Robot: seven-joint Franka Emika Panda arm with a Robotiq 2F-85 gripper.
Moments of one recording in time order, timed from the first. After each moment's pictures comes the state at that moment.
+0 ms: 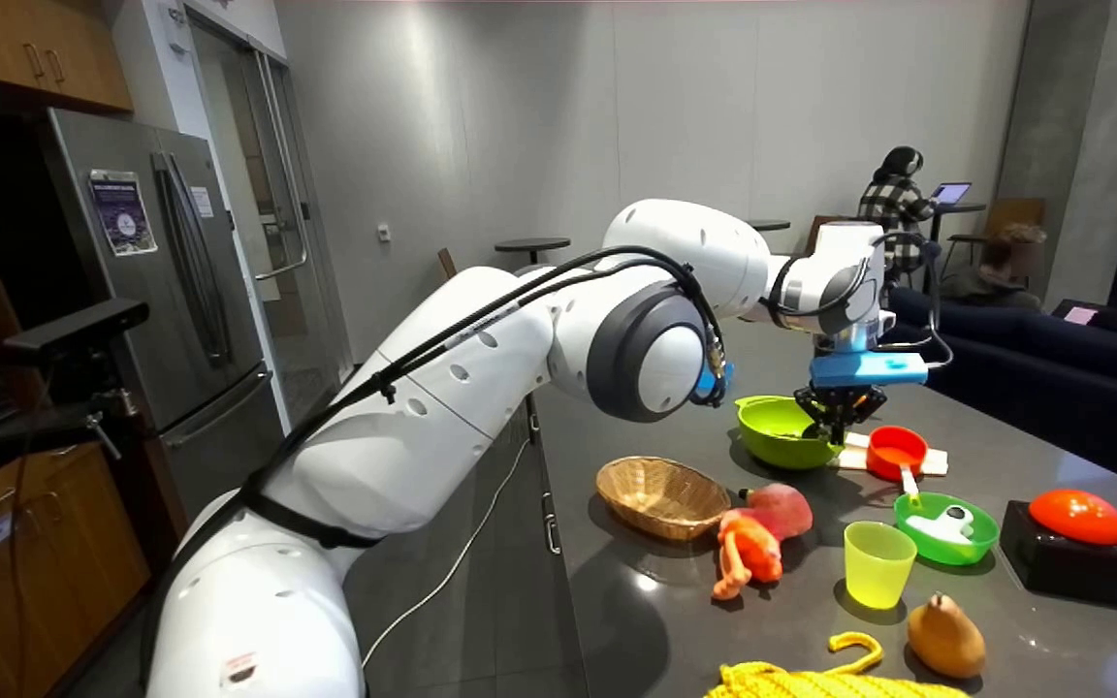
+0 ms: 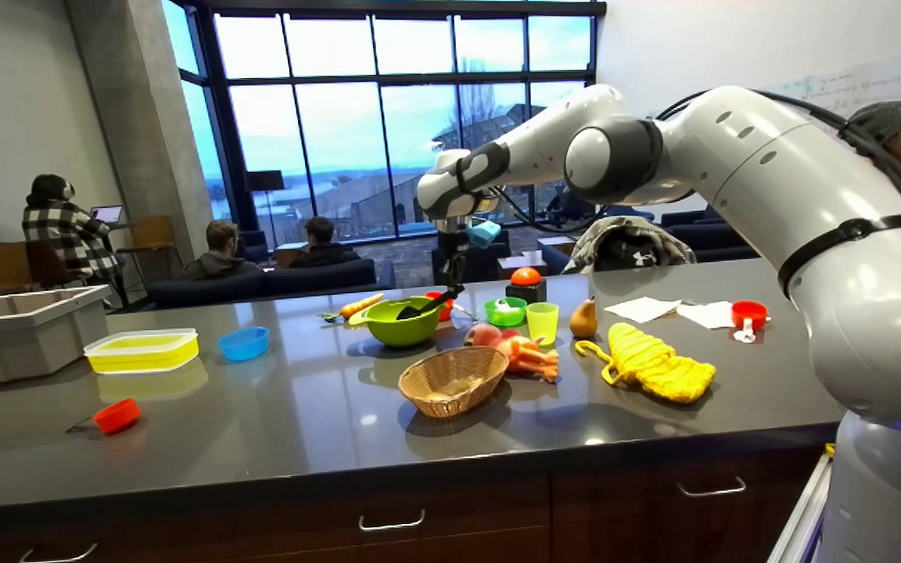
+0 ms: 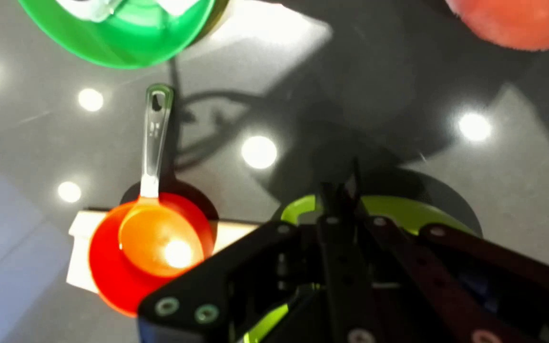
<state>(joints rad) -0.24 0.85 0.11 -1.00 -0.08 2.01 -0.69</state>
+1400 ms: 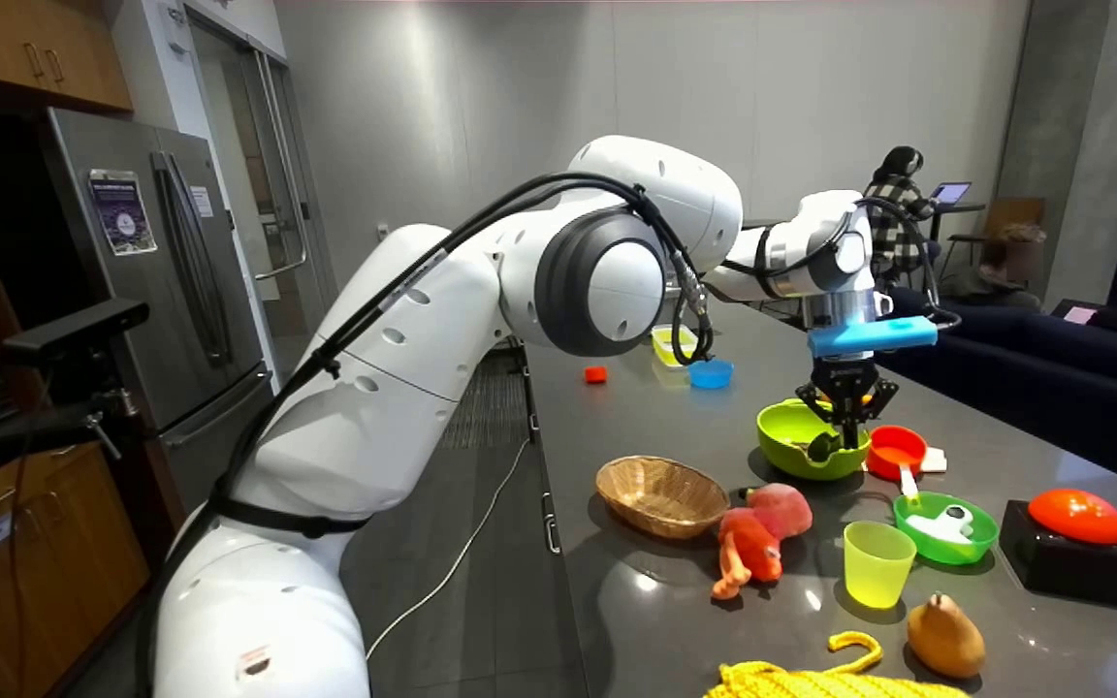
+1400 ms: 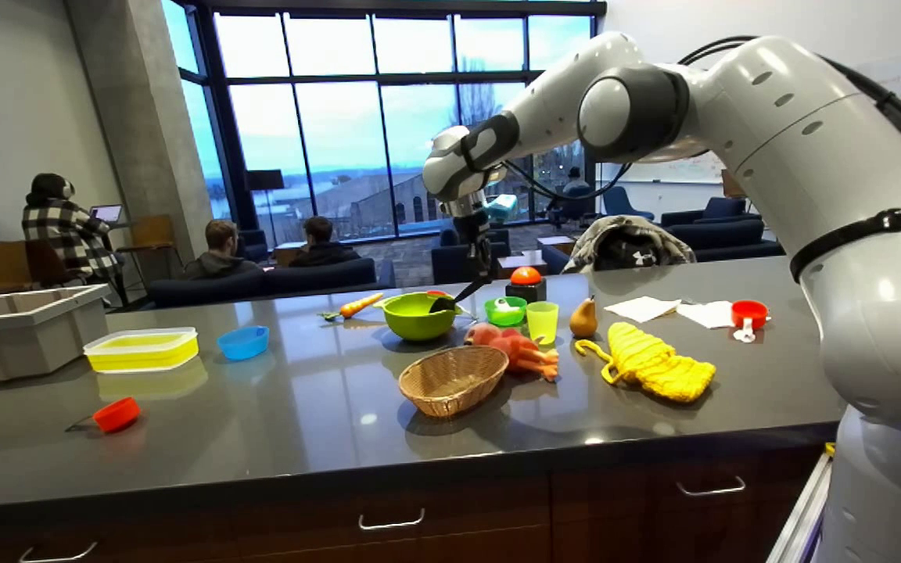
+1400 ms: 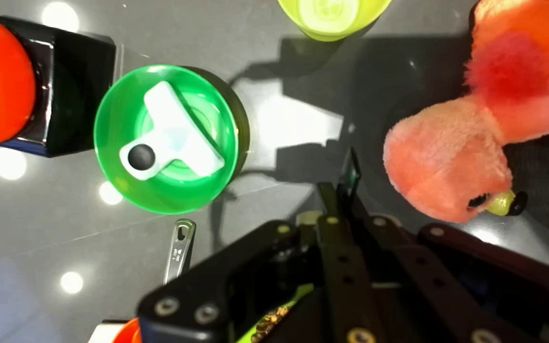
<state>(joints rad) -0.17 0.65 -0.01 -1.19 -0.22 1.83 -0.69</state>
